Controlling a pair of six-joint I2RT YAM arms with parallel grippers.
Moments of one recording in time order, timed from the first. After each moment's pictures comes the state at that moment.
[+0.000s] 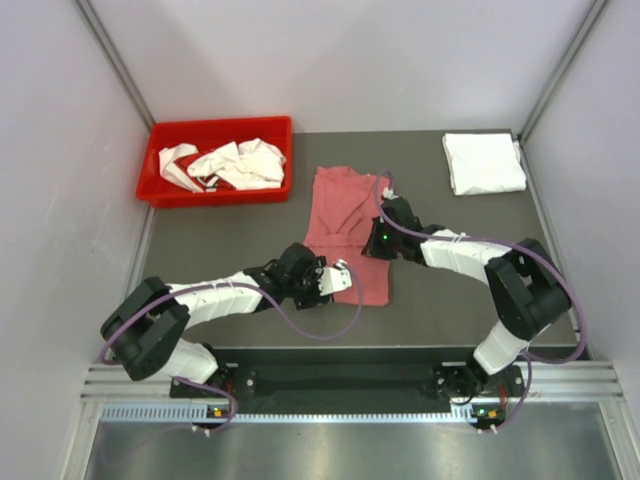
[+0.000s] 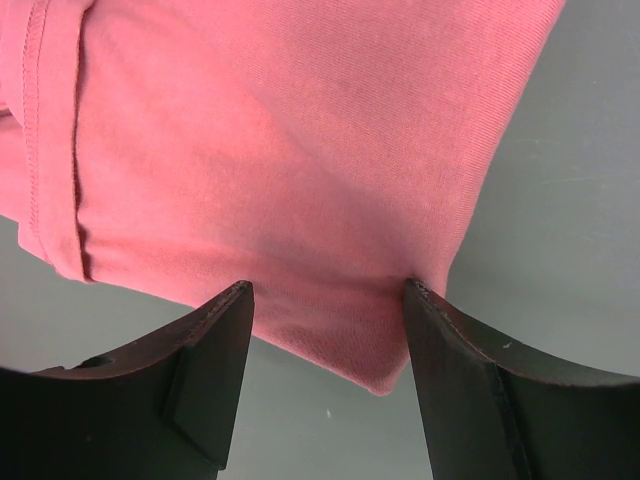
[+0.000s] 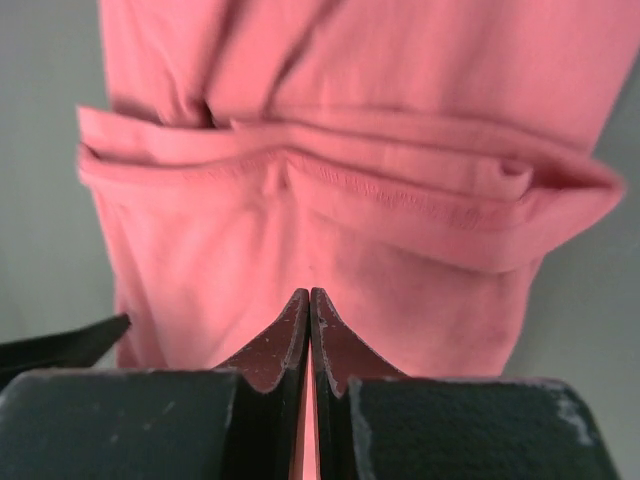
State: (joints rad) left arm -0.81 1.42 0.63 -0.06 0.10 0.63; right arm 0.57 1.62 0.91 -0.09 -0.05 0.68
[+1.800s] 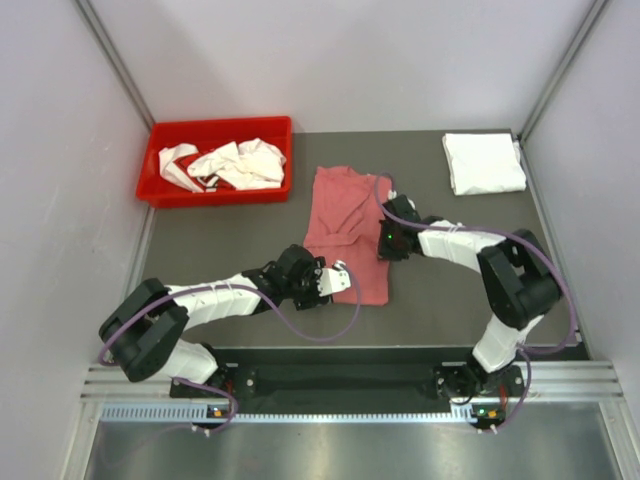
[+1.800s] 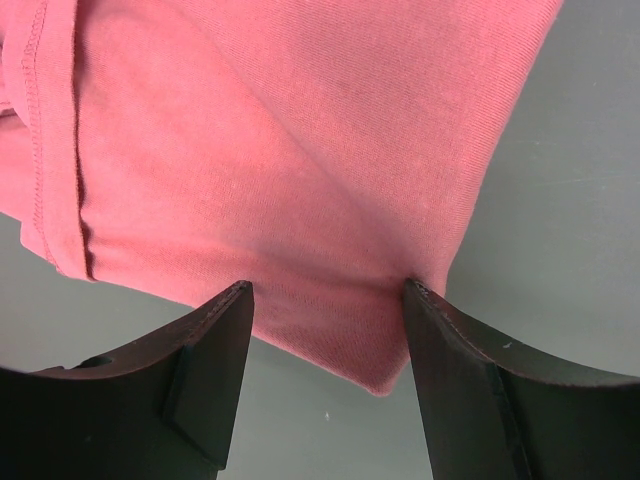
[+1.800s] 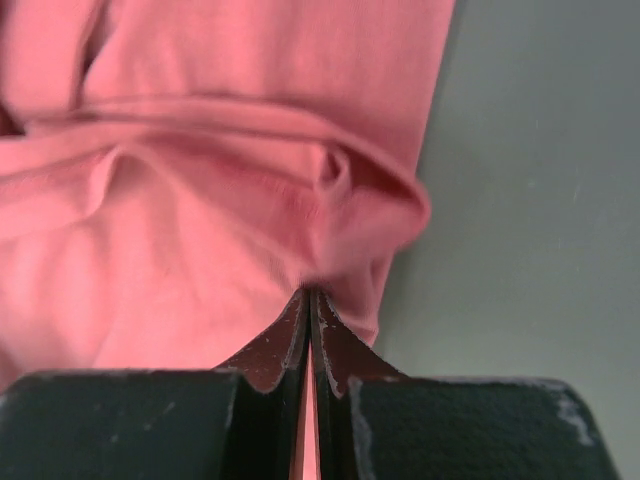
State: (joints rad) left arm -0.80 1.41 0.60 -0.02 0.11 0.63; right arm 0.53 1.68 0.96 -0.28 0.04 0.61
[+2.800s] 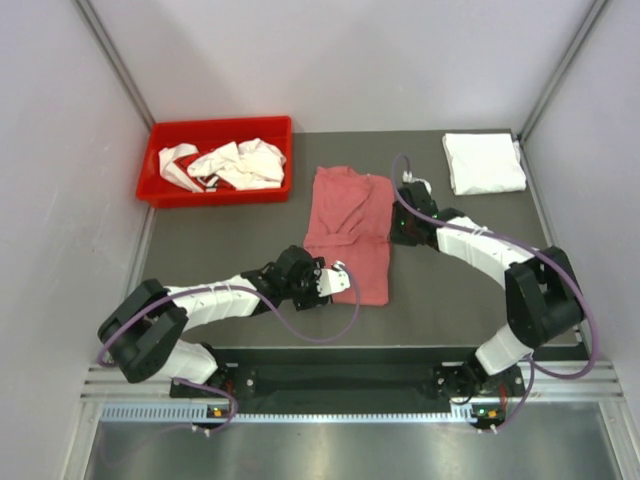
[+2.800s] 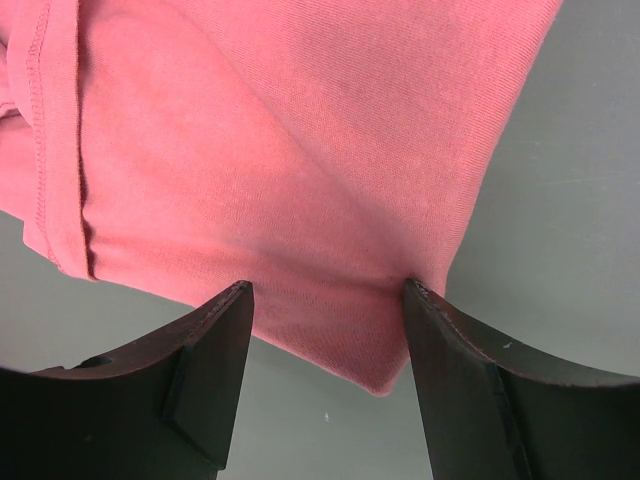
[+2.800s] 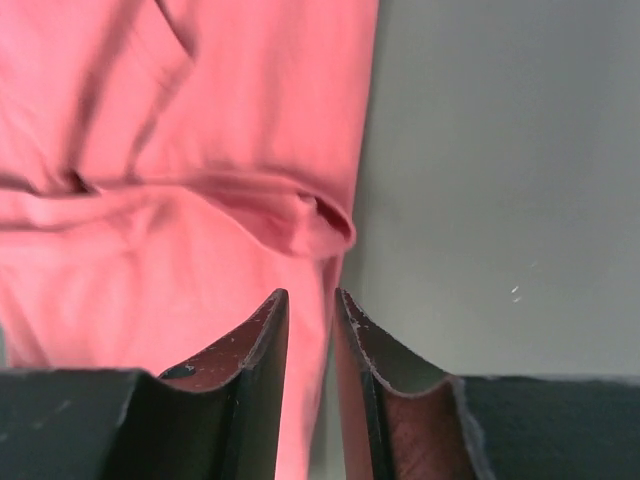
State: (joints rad) left arm -0.80 1.40 0.58 0.00 0.11 0.63; right arm 0.48 1.57 1.05 -0.36 0.14 0.53
